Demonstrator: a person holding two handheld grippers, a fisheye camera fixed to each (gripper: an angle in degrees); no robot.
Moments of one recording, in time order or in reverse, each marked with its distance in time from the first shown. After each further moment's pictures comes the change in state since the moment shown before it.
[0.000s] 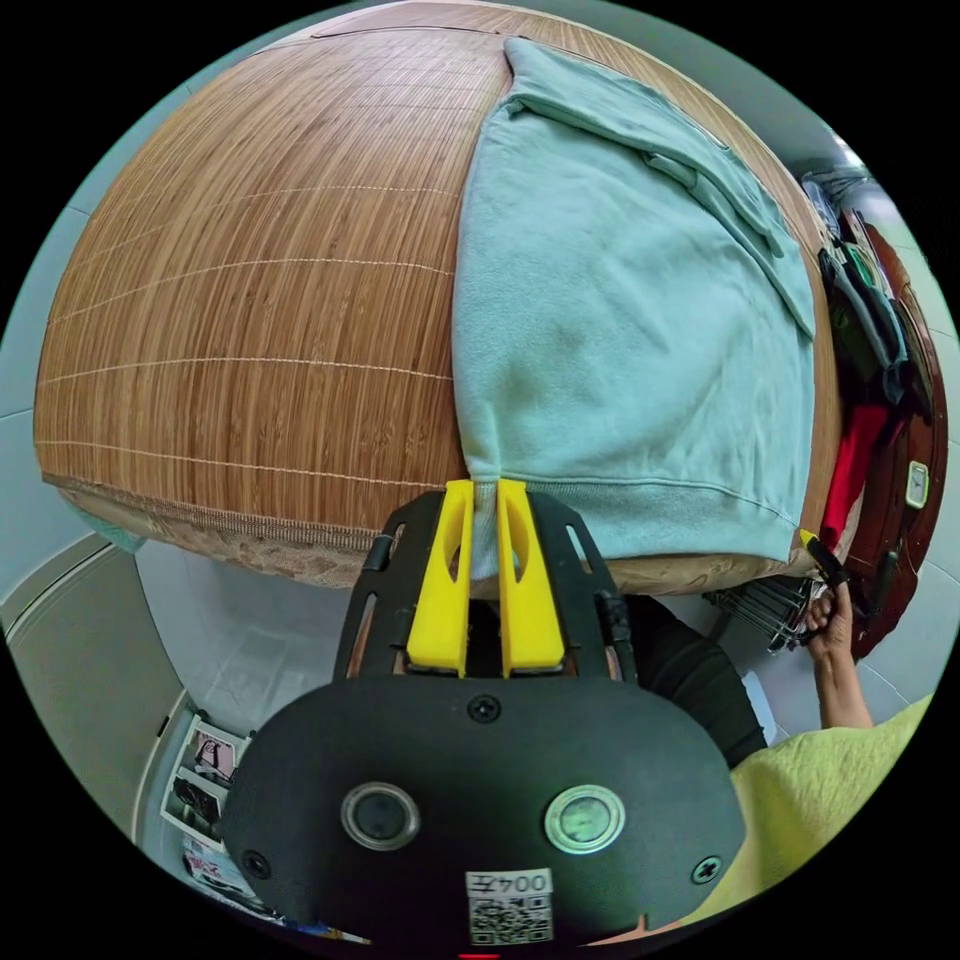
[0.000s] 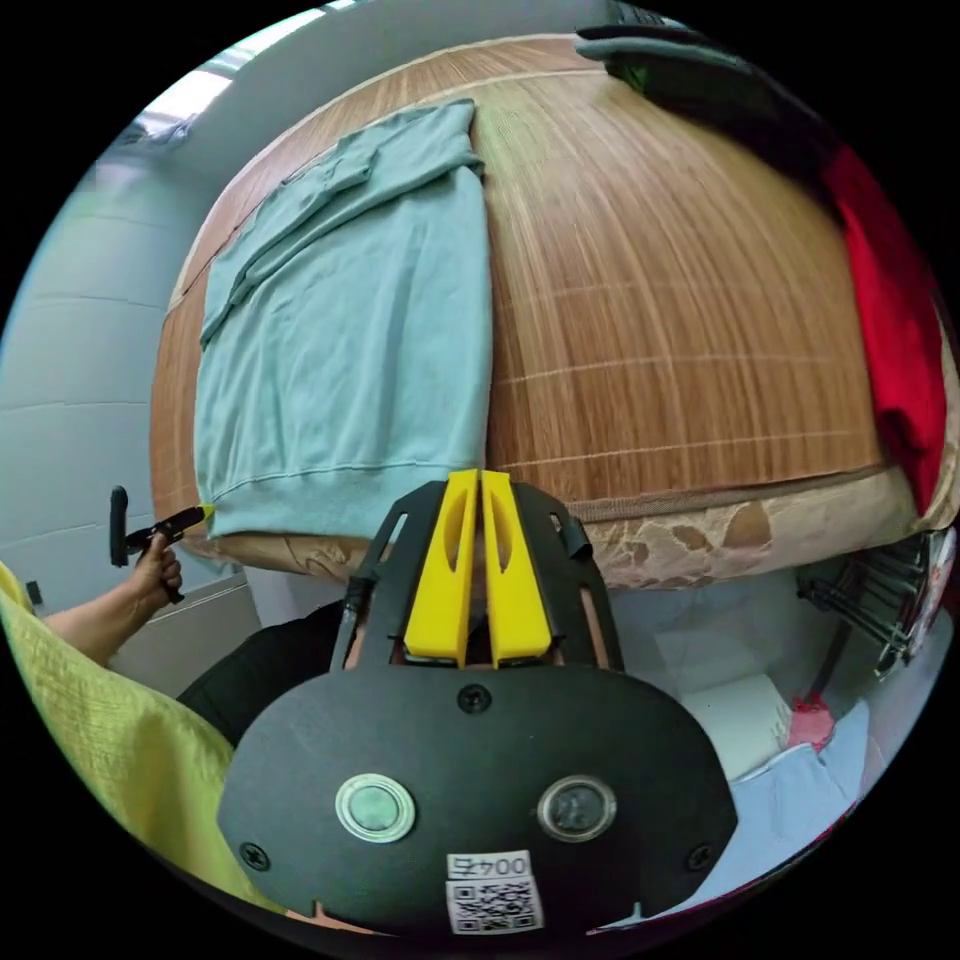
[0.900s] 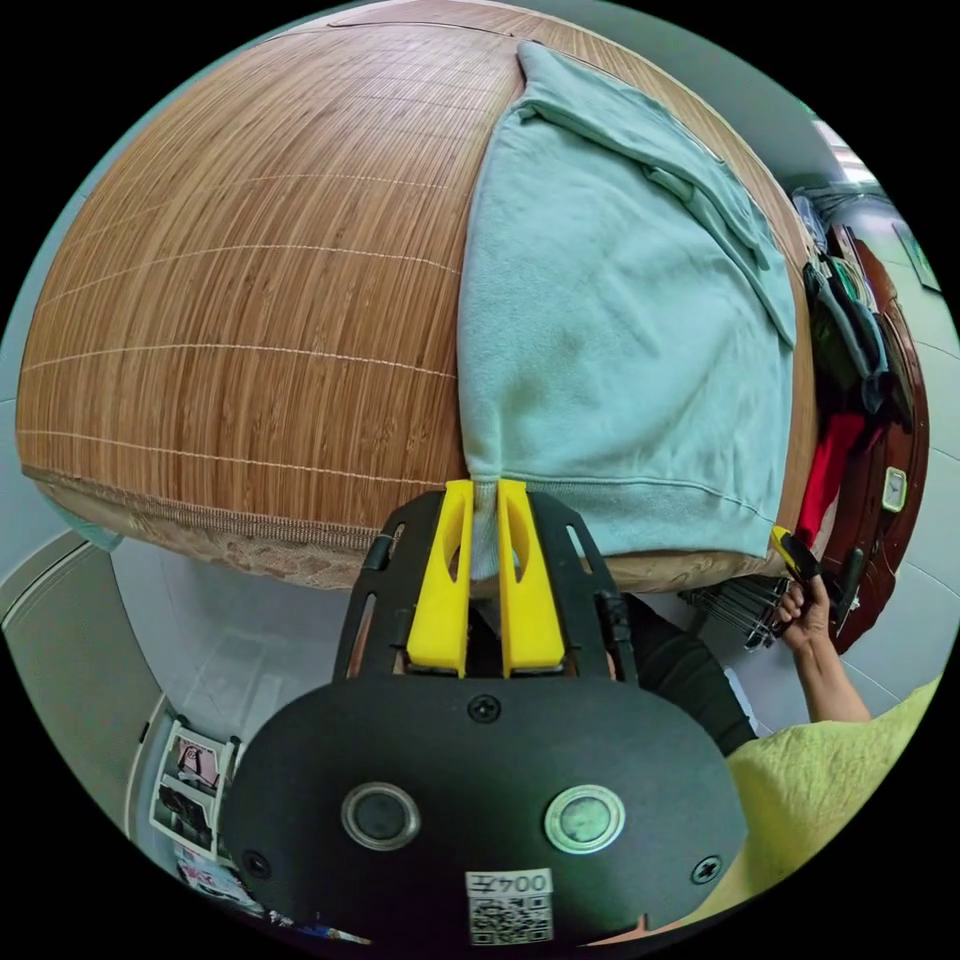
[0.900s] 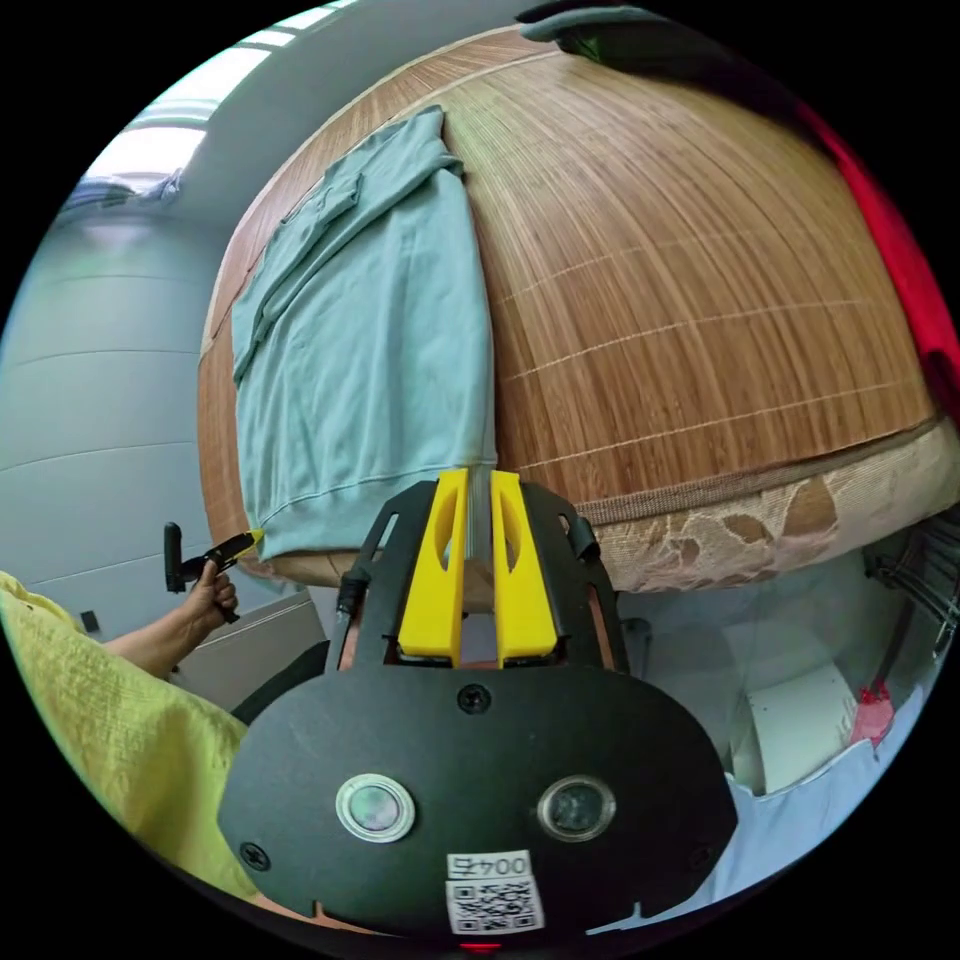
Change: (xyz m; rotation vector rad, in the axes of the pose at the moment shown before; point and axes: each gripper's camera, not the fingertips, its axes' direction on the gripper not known) left arm -0.048 0.009 -0.025 0.004 0.080 -0.010; right arm 0.041 0.012 -0.001 -0.008 -0.229 0.102
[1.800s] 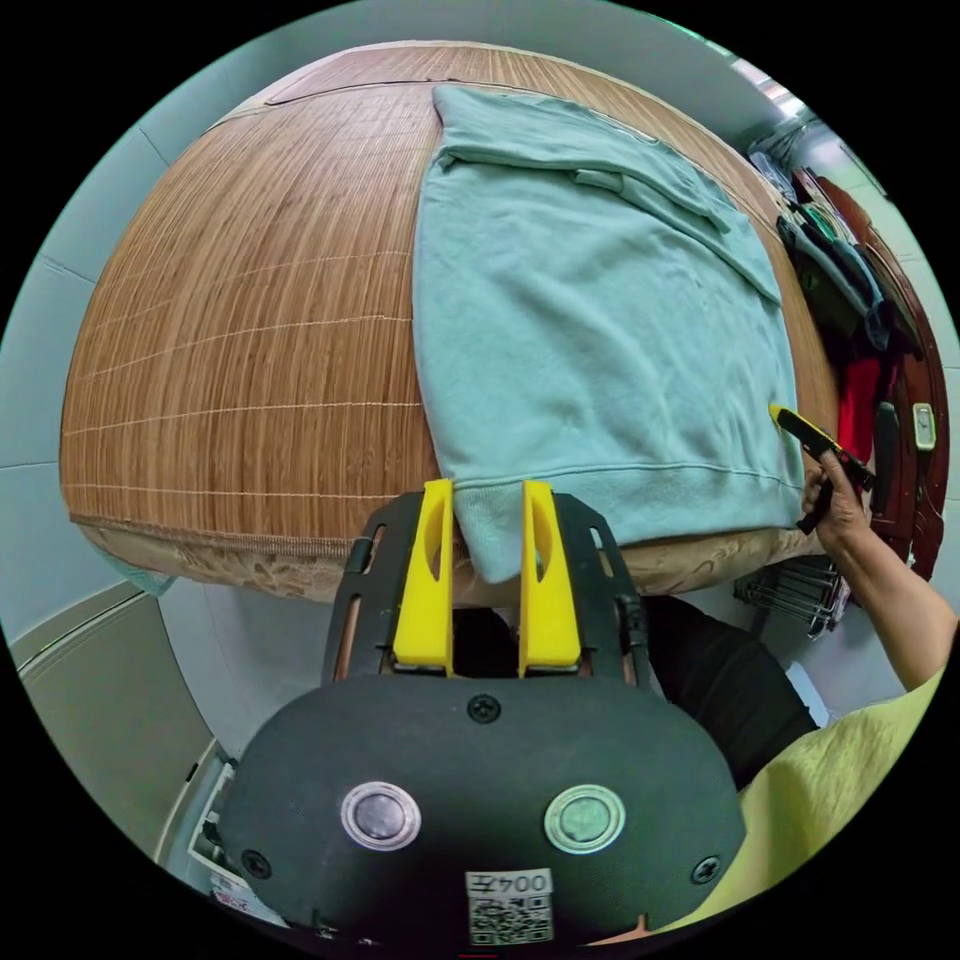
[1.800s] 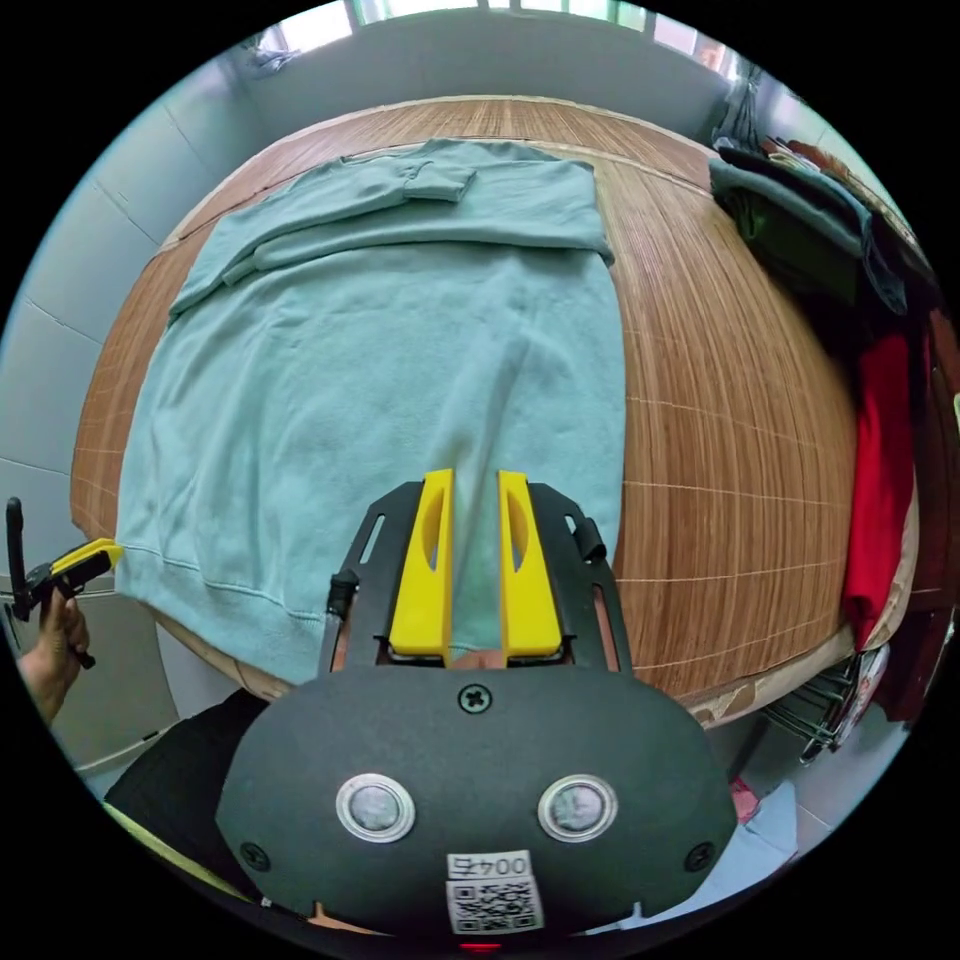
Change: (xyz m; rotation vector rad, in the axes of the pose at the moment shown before) left arm 0.059 0.034 -0.005 0.123 -0.138 0.132; right arm -0.173 -0.038 0.080 0.156 0.457 -0.325
